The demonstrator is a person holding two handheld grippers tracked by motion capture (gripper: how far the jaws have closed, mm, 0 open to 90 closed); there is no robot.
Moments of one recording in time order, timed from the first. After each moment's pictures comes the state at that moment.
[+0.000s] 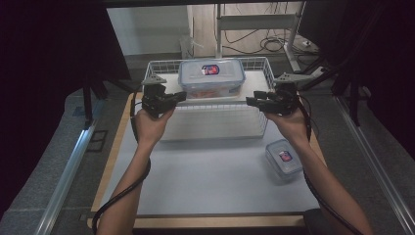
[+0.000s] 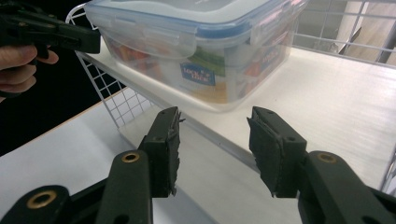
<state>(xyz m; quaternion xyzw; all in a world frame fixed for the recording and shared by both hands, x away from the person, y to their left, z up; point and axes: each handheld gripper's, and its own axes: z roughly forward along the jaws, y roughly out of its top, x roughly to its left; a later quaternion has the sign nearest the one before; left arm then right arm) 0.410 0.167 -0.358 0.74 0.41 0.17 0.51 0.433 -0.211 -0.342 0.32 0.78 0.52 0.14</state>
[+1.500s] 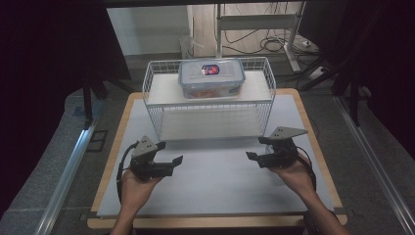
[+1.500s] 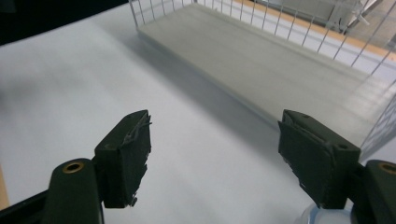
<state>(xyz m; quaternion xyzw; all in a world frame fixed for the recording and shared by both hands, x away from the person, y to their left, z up) 0.274 0.179 -0.454 0.76 0.40 0.18 0.47 0.344 -0.223 -0.439 0.29 0.84 0.45 0.14</state>
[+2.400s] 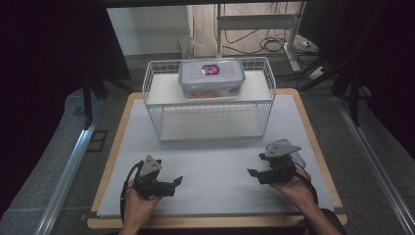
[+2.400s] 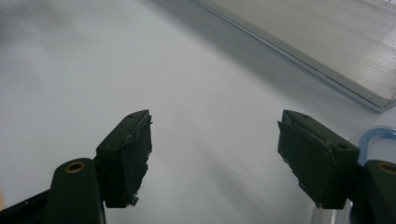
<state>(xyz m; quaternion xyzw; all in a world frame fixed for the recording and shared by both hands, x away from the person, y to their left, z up) 0.253 0.176 -0.503 0.78 0.42 0.19 0.42 0.324 -0.228 -0.482 0.28 0.86 0.39 0.14</state>
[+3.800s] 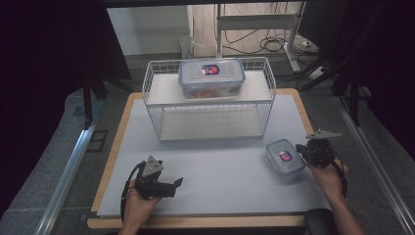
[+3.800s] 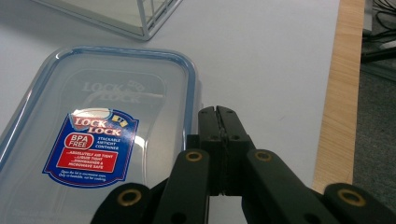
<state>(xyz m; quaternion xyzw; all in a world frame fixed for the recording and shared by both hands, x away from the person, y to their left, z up) 0.255 0.174 -0.509 0.79 0.42 0.19 0.41 0.371 -0.337 -0.480 0.46 0.80 0.31 0.24</state>
